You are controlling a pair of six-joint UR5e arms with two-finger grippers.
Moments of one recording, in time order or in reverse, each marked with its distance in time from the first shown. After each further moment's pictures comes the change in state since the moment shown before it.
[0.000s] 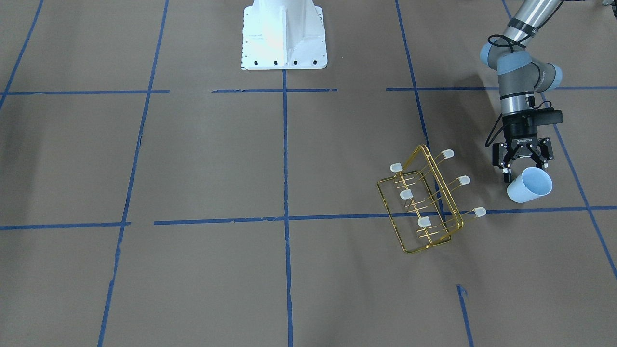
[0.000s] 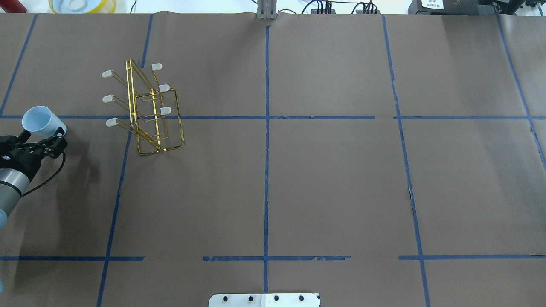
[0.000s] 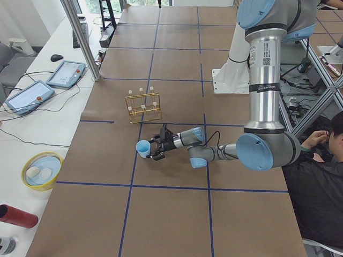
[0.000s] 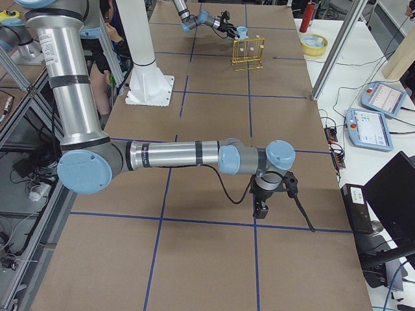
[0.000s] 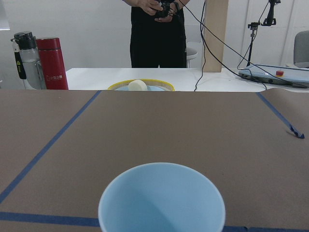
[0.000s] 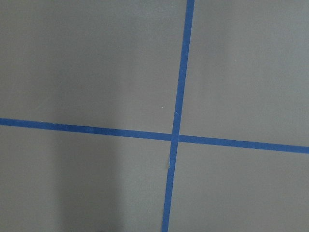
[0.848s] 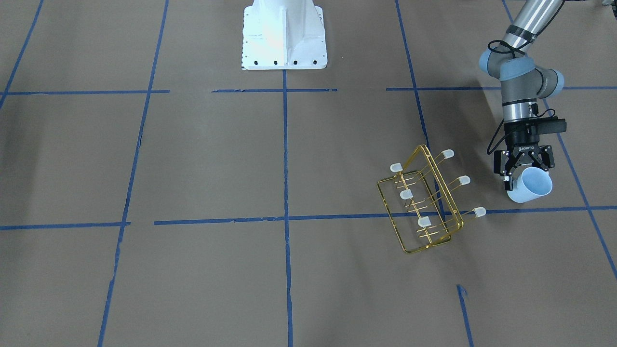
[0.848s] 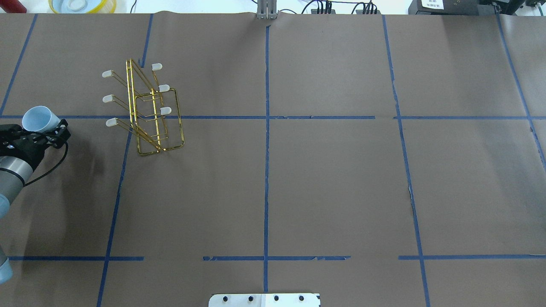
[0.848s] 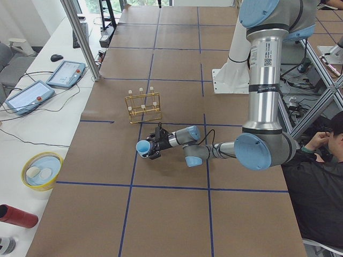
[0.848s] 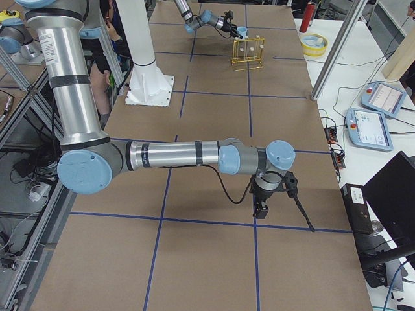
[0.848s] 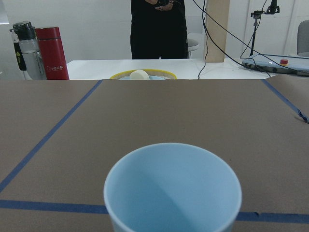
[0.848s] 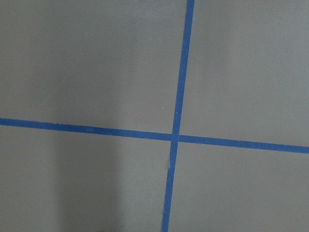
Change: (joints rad) left arm -0.070 -0.049 0.024 0.003 -0.078 0.005; right arm 0.000 0.000 0.000 0.000 0.000 0.000
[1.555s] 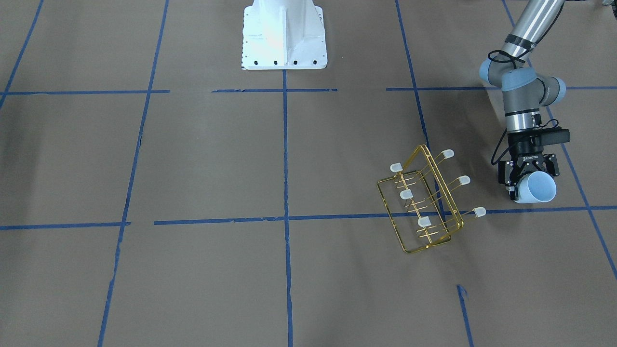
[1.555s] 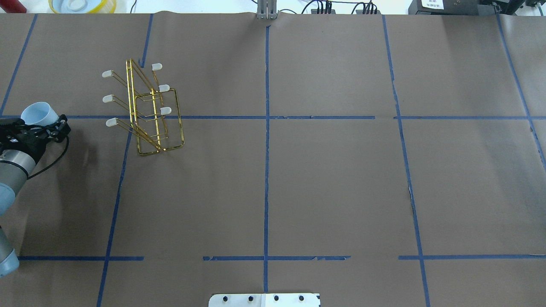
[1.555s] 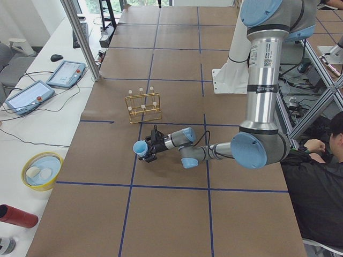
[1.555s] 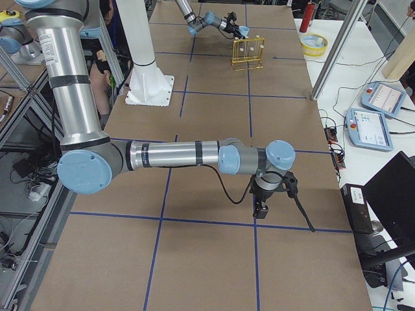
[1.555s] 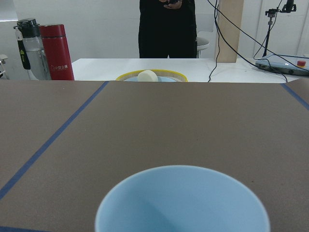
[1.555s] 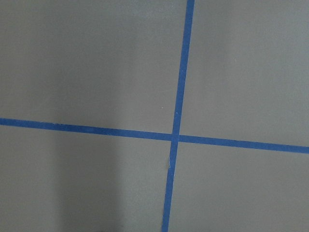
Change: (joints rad) left arm -0.027 -0.045 0.074 0.002 -0.019 0.001; right arm 0.000 0.000 0.000 0.000 0.000 0.000
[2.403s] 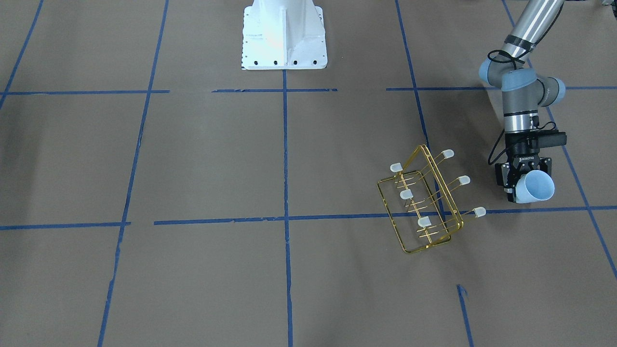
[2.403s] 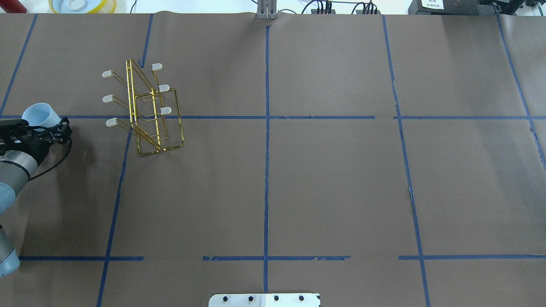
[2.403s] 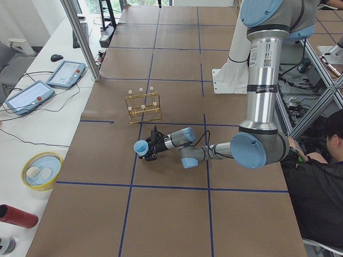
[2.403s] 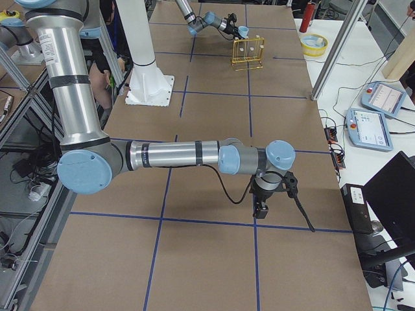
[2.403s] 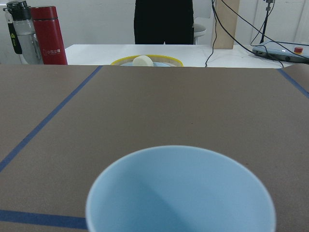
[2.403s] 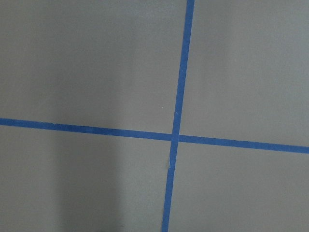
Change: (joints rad) left arm 0.001 -0.002 -0.002 0.001 -0.045 -0.003; right arm 0.000 0.000 0.000 0.000 0.000 0.000
